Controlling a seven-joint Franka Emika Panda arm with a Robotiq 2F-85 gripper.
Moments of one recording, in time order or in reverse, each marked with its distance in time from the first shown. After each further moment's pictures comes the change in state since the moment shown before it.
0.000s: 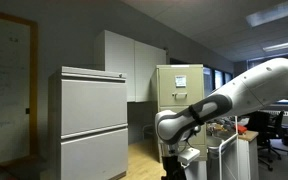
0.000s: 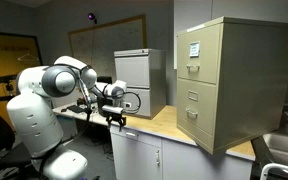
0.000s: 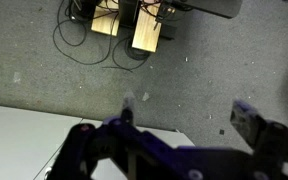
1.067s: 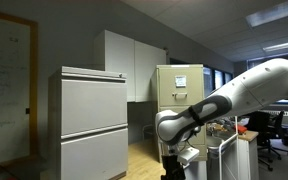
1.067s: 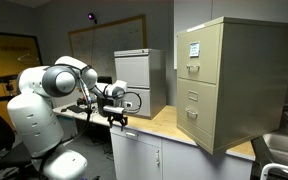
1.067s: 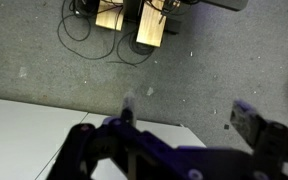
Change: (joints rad) arm -0.009 0.005 0.001 0.001 -0.021 0.034 0.004
